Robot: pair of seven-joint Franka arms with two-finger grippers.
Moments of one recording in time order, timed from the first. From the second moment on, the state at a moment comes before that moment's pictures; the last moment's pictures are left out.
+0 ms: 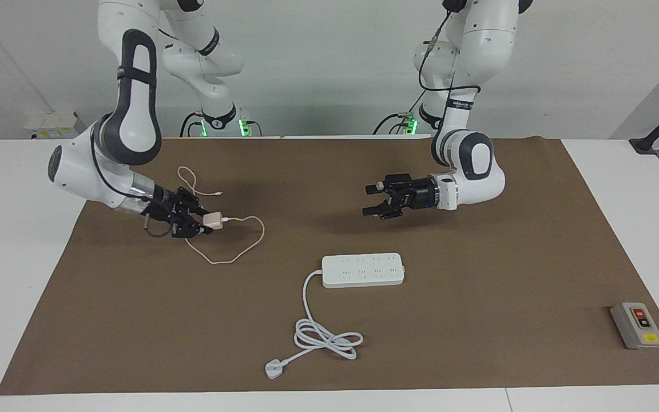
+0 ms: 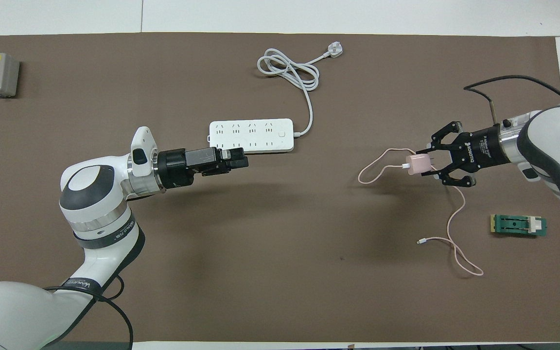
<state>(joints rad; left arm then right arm) -0.39 0.23 0.13 -2.18 -1.84 1.78 0.86 0.09 0.18 -0.18 -1.96 0.70 1.87 1.00</state>
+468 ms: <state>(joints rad) -0.39 0.23 0.13 -2.18 -1.84 1.78 0.87 0.28 0.13 -0.17 -1.94 0.73 1.98 1.23</state>
